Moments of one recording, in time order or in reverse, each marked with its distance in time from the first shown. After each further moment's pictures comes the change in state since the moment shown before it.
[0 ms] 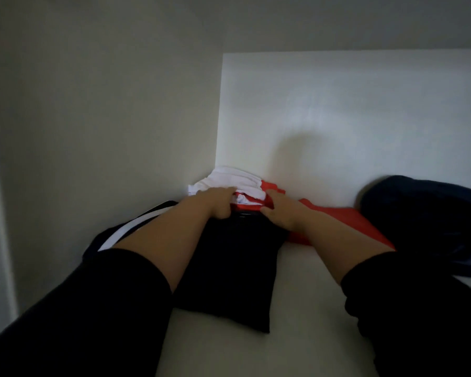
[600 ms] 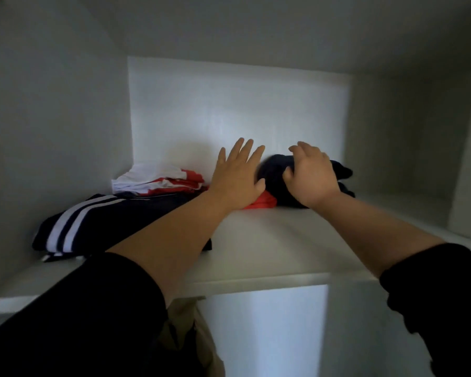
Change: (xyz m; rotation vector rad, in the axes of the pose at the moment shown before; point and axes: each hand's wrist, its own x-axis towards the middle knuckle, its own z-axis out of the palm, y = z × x) left_hand -0.114 0.191 -0.019 -0.057 0.636 0.528; right_hand -0.237 0.000 -0.114 -0.474 0.609 0.353
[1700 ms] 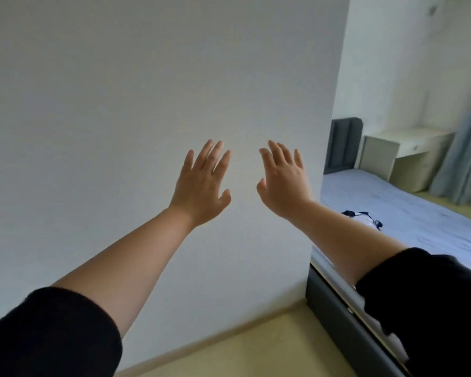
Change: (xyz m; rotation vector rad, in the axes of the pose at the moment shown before) left_hand -0.355 0.940 -0.365 -1.031 0.251 1.279; right_hand -0.779 0.240 -0.751 -1.229 -0.101 1.108
